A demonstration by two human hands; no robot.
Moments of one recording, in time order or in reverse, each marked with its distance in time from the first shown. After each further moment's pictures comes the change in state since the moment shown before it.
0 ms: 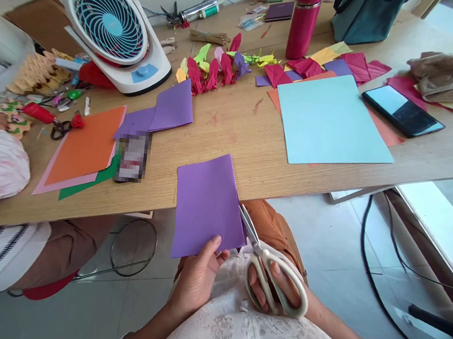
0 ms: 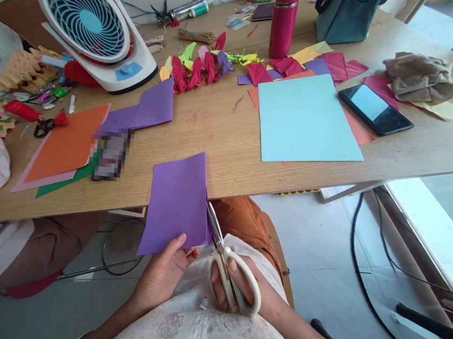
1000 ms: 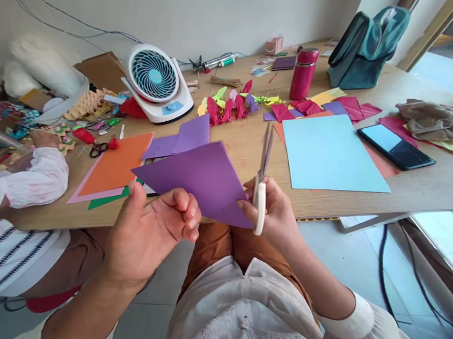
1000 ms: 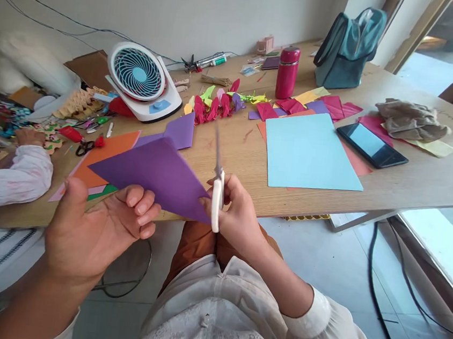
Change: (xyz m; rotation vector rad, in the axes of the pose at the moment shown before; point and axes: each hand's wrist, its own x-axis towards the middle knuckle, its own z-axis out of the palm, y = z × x) left_hand -0.032 0.152 0.055 0.384 -0.474 0.334; right_hand 0.096 -0.126 0.039 -0.622 0.377 -0.601
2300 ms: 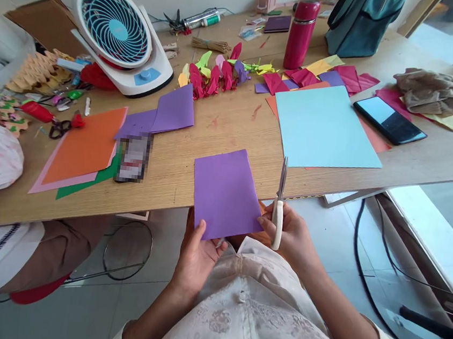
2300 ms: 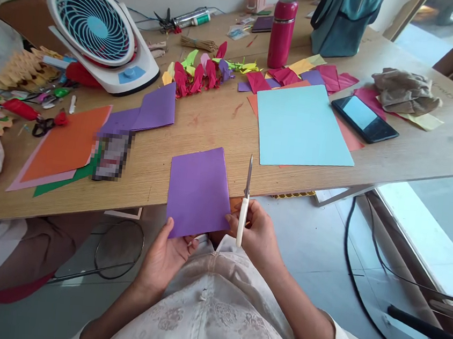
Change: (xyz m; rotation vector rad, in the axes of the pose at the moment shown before) left_hand -0.012 -0.155 -0.001 -0.491 0.401 -0.292; right_hand -0.073 0.047 -0.034 -0.016 0.139 0.460
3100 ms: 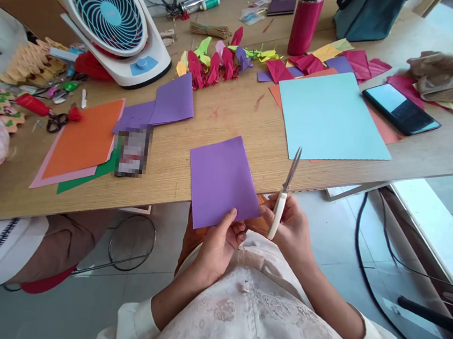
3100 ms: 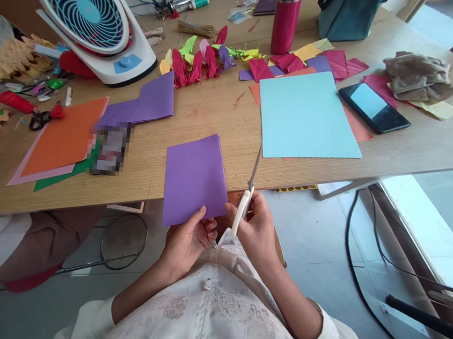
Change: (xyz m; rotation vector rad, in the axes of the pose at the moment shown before) left_hand 0.012 -0.022 0.034 0.084 -0.022 -0.057; right_hand 0.002 0.013 0.009 -0.064 0.148 -0.180
